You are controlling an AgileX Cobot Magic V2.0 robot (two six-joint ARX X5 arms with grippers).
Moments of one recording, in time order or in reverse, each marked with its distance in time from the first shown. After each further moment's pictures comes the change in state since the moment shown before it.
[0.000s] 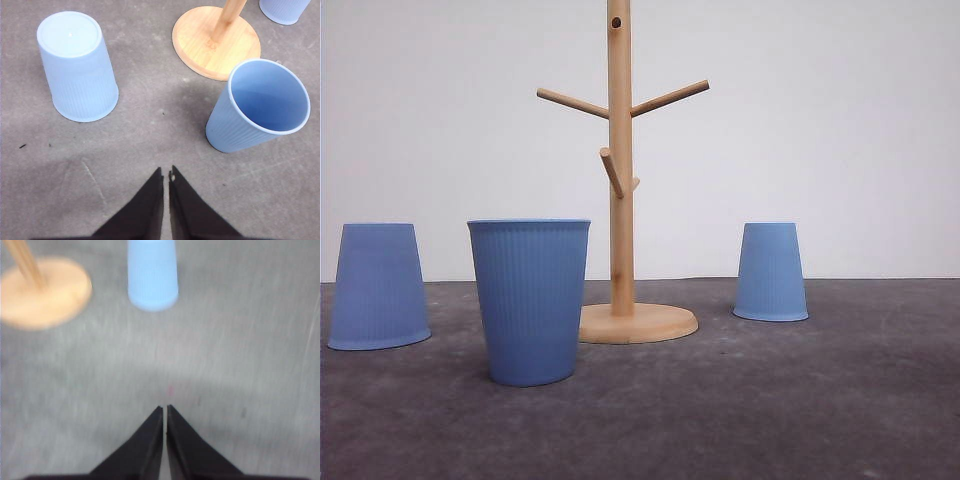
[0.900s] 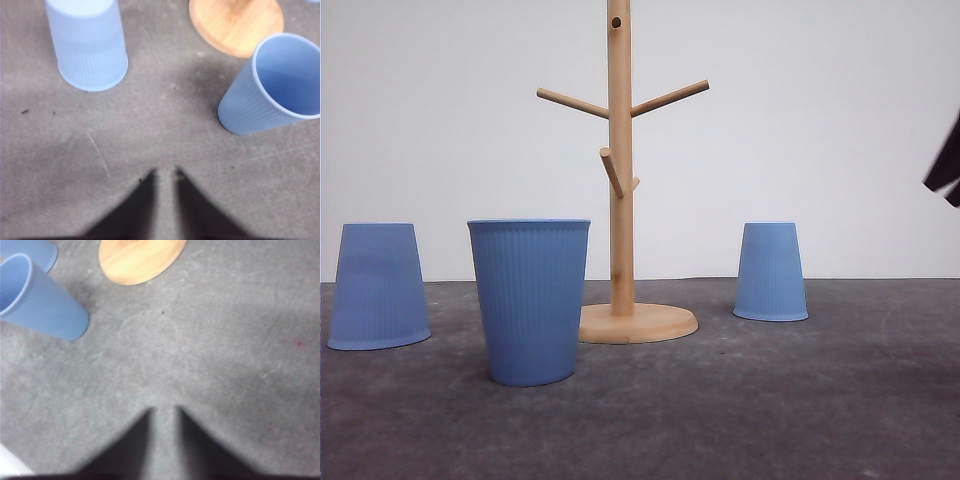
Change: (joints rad) left_arx 0.005 0.040 0.000 -0.059 -0.023 -0.050; right_arx 0.002 0.176 0.076 -0.074 -0.372 0.131
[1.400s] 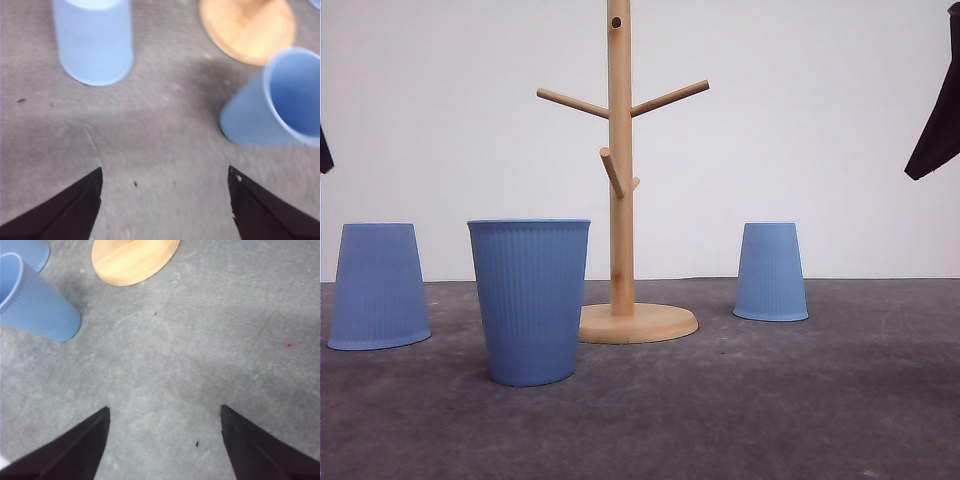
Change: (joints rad) left_arx 0.031 0.156 0.083 0.001 0.004 -0.095; right_arx 0.000 0.000 0.000 0.000 0.012 -0.004
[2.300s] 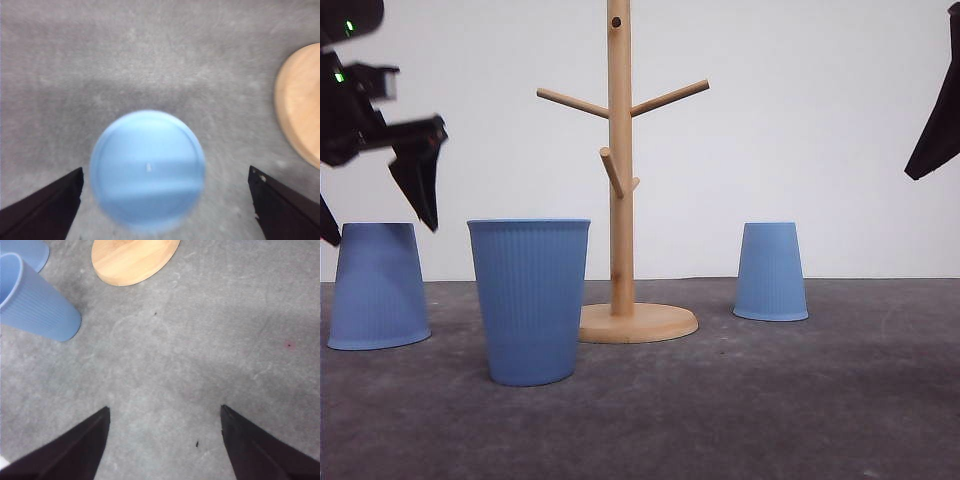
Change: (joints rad) left_arx 0.092 0.625 0.296 0.244 -0.080 0.069; right_arx 0.000 0.000 0.000 0.000 0.000 0.000
